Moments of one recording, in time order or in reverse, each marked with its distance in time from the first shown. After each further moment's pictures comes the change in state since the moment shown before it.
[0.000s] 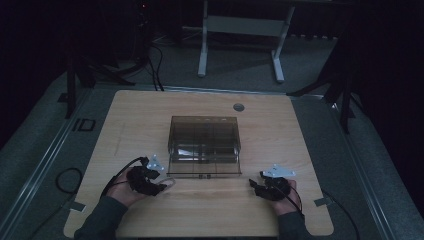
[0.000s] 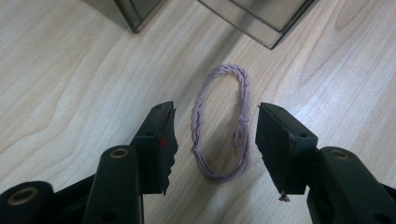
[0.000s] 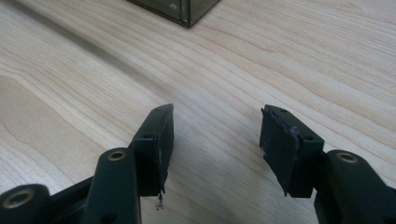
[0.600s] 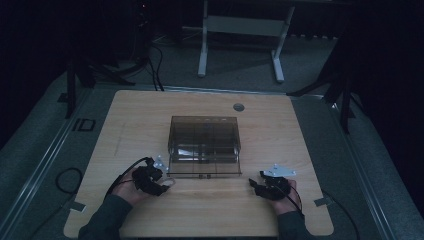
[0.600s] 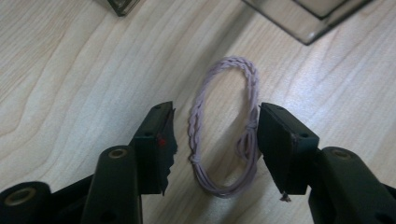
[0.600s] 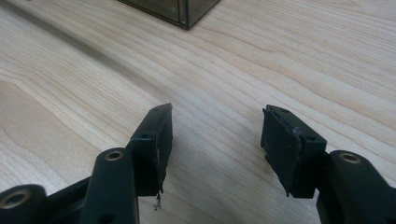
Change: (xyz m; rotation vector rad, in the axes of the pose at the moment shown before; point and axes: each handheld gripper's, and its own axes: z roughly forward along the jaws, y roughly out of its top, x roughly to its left) left arm 0.002 0.005 0.017 0.058 -0.014 -0.017; right arm -0.002 -0.001 0.002 -0.008 0.011 0.020
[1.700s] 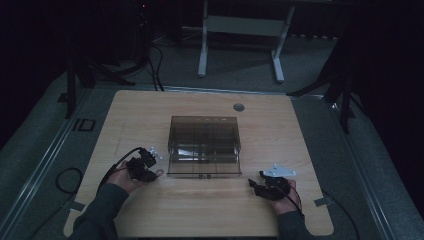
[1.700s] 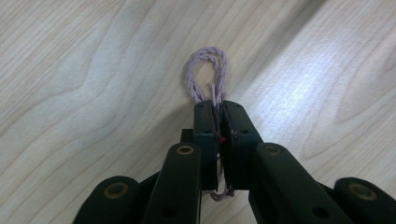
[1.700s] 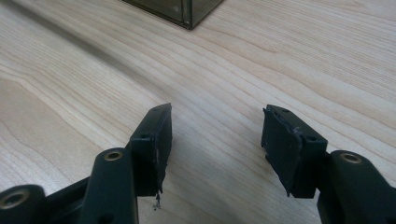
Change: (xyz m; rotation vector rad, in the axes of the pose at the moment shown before) left arm 0.035 0.006 -0.006 0.147 0.009 -0.109; right arm 0.000 0.000 0.000 0.001 0.010 -0.007
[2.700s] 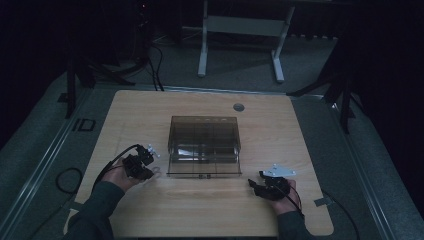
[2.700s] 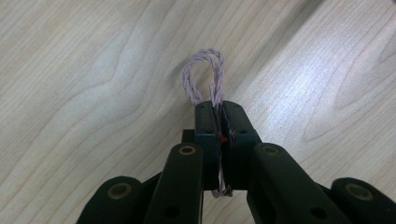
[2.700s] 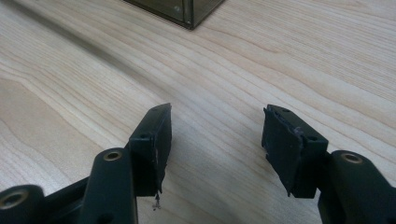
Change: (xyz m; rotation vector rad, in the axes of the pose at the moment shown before) left arm 0.000 0.001 -0.021 0.010 0.042 0.030; right arm 0.000 0.000 0.000 0.001 0.003 0.000
